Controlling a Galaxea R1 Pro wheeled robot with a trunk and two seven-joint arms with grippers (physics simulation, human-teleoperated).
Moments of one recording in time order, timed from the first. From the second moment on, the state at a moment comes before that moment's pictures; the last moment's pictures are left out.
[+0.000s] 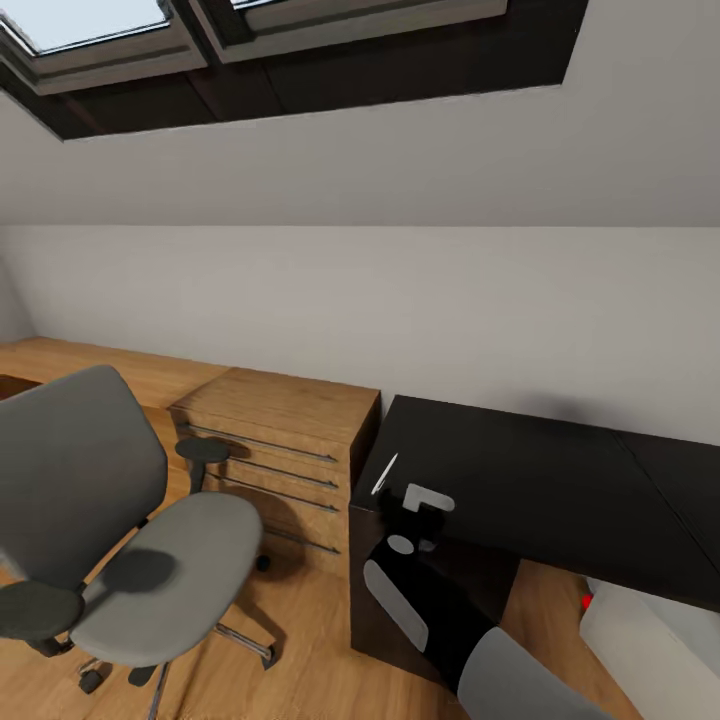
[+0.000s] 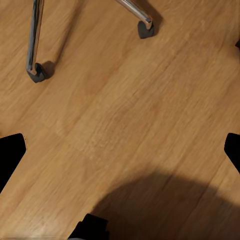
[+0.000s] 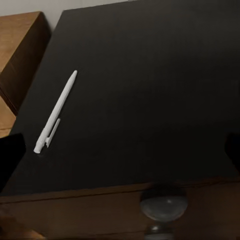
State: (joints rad) left arm -0.11 0.00 -0.49 -0.42 0.64 -0.25 0.37; right arm -0.64 0.17 0.67 -0.84 -0.61 -0.03 -0.92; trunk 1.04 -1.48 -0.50
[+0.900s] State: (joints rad) left arm -0.11 -0.01 -0.49 -0.42 0.64 -0.26 0.37; right arm -0.65 0.17 0.67 -0.82 -0.60 -0.02 -0.91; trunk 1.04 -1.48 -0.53
